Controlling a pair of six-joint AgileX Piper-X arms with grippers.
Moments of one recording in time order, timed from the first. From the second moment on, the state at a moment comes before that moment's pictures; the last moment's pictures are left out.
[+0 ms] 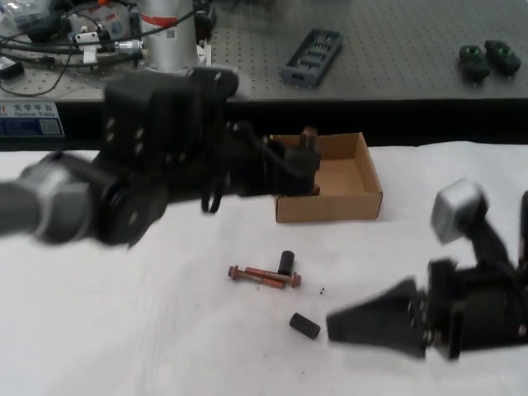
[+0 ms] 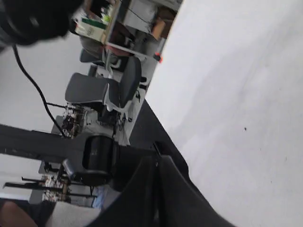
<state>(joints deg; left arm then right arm) -29.1 100.3 -61.1 -16.1 28.2 -10.2 33.7 70.0 -23.8 -10.1 -58.4 43.6</state>
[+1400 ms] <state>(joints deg) -24.4 130.5 -101.0 5.7 28.5 6.3 54.8 56.0 -23.7 24.8 -42.7 30.0</state>
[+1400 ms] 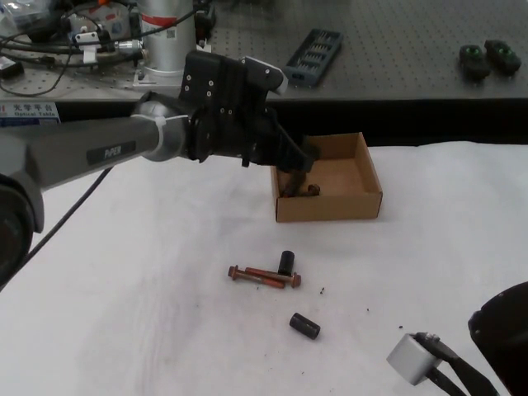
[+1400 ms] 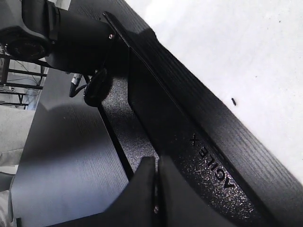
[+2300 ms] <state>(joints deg) -14.7 108.6 -101.4 52.8 26.9 -1.0 38.8 66.8 -38.3 25.7 -33.1 16.5</state>
